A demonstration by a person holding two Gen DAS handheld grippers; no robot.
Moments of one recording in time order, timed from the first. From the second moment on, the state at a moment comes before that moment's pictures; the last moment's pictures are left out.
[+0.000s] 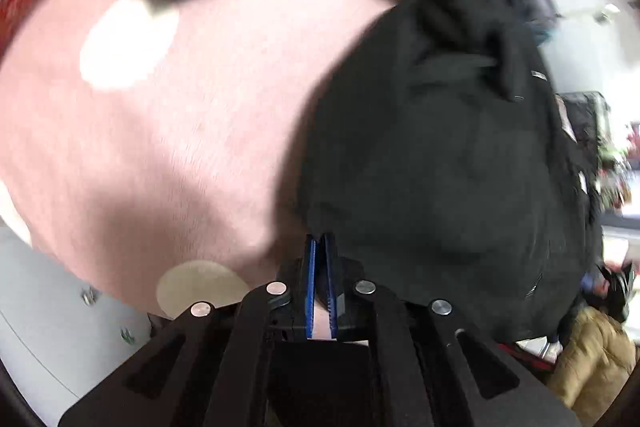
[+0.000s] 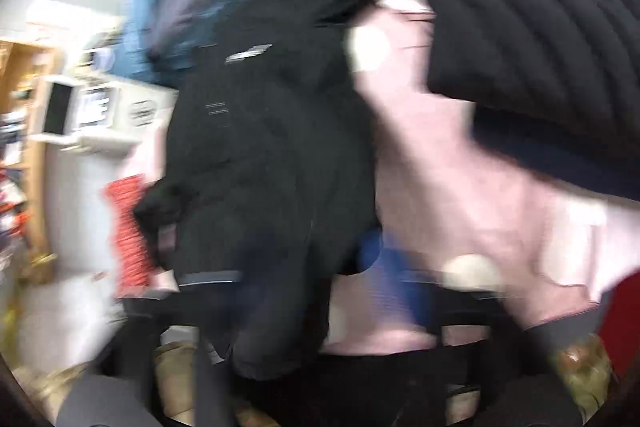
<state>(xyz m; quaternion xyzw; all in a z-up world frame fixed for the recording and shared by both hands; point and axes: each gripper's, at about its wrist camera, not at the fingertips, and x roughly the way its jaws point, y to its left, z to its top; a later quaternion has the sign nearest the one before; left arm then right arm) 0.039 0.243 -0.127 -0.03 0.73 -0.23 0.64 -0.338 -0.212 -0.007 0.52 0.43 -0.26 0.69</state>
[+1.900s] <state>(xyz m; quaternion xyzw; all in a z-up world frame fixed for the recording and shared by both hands) 0.075 0.225 -0.112 -0.14 0.54 -0.42 0.72 -0.155 -0.225 -0.128 0.40 0.46 -0.15 0.78</state>
